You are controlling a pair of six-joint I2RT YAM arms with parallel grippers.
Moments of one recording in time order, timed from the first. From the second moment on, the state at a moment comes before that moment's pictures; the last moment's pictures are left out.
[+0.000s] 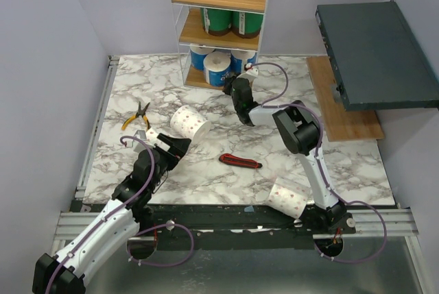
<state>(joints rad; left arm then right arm) -0.52 0.50 0.21 -0.06 -0.24 -1.17 0.58 2.41 1.56 0.74 0.42 0.61</state>
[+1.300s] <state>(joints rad) -0.52 0.54 0.21 -0.04 -0.24 -1.16 0.64 2.45 1.64 0.78 0.20 0.58</state>
